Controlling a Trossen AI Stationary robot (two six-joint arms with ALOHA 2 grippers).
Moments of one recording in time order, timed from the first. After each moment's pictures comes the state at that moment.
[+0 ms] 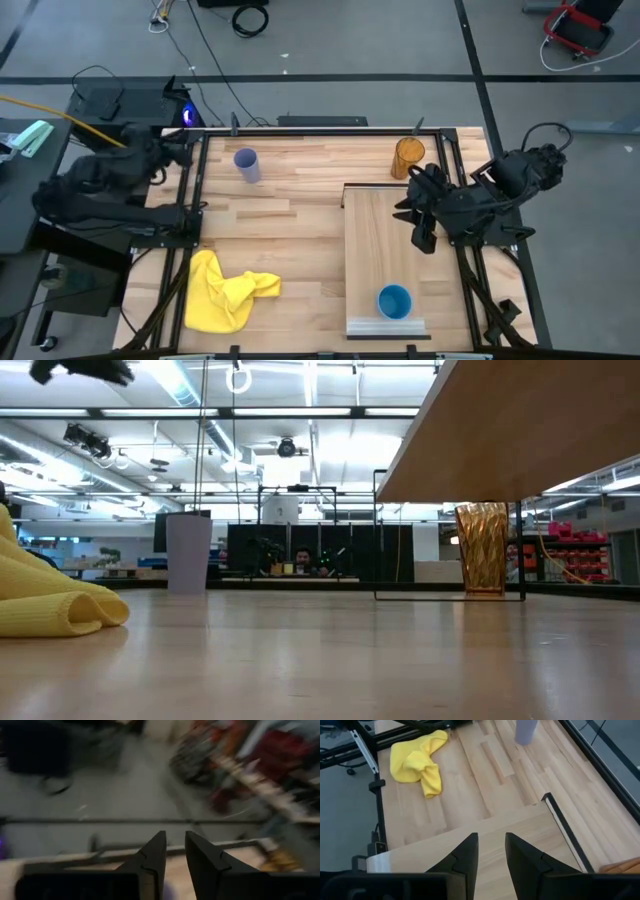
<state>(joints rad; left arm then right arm) 0.04 0.53 1.07 -1.02 -1.01 -0.80 0.52 1.45 1.97 -1.50 0.47 0.74</state>
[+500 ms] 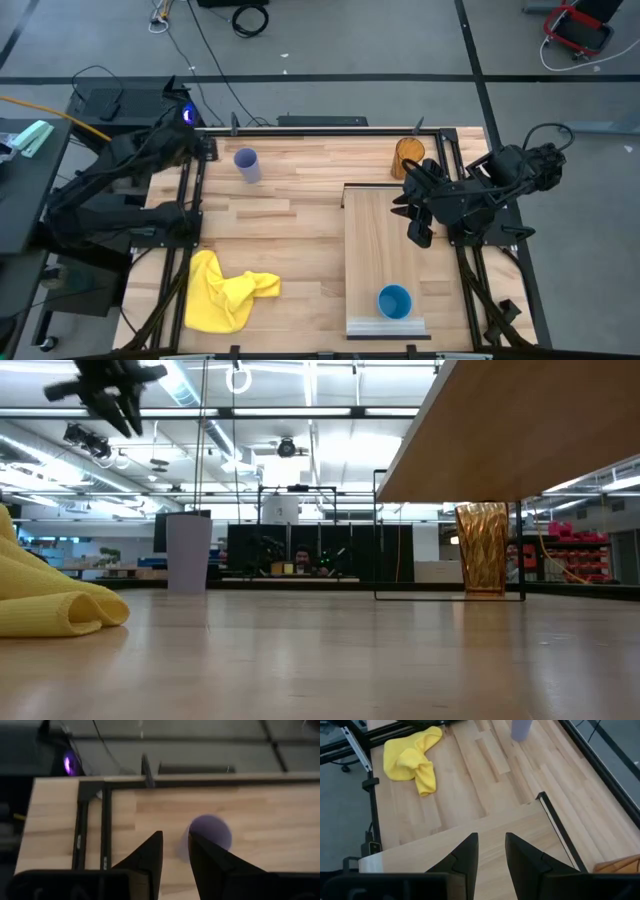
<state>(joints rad) 0.57 0.87 1.17 -1.24 -0.50 -0.79 0.47 1.45 1.97 -1.51 0.43 0.70</state>
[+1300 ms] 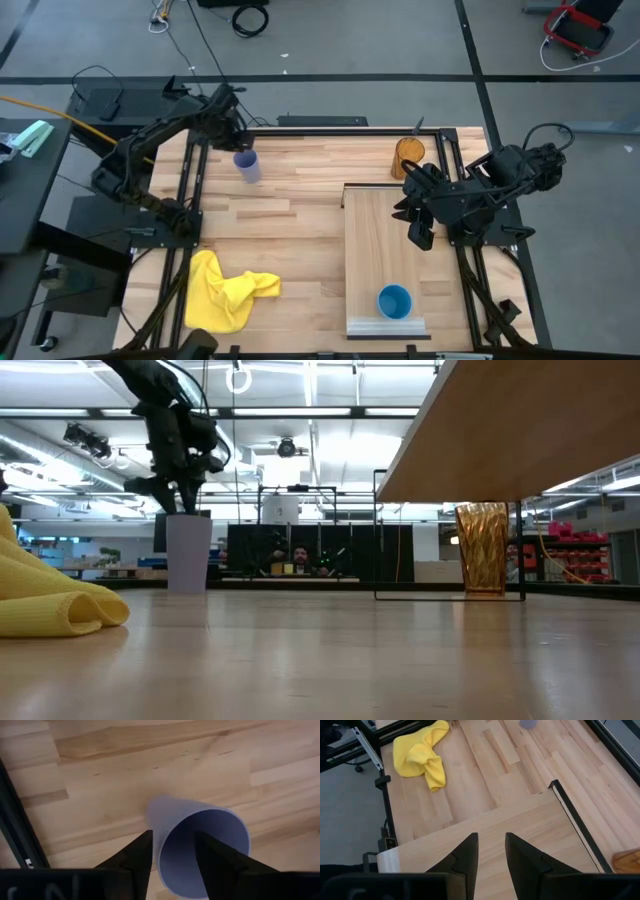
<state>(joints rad) 0.97 1.46 1.17 -1.04 0.14 -0.41 0.47 1.45 1.97 -1.51 0.37 0.76</state>
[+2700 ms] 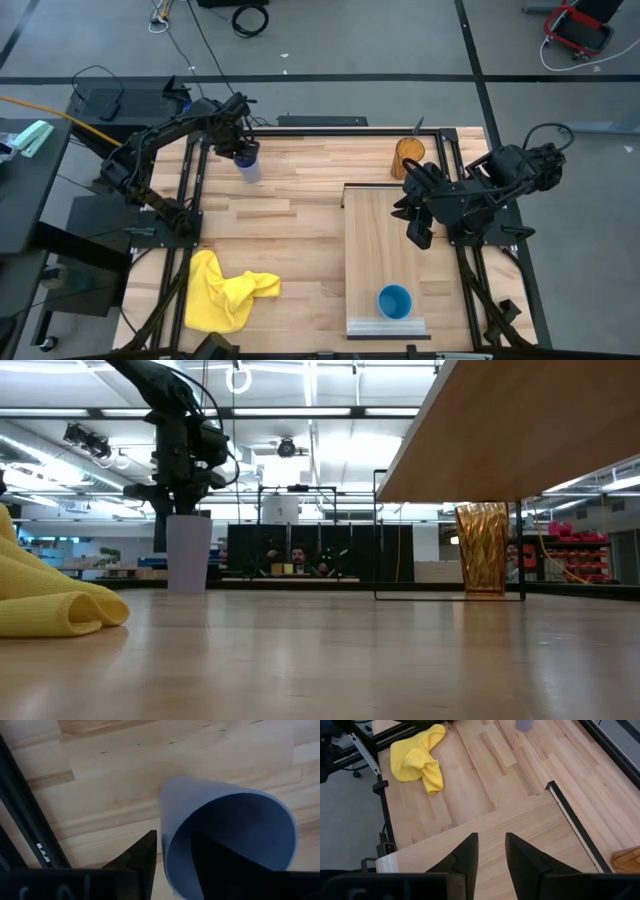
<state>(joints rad) 0.90 1.54 1.17 -1.10 0.06 -0.43 0.47 1.45 1.97 -1.51 0.39 0.79</state>
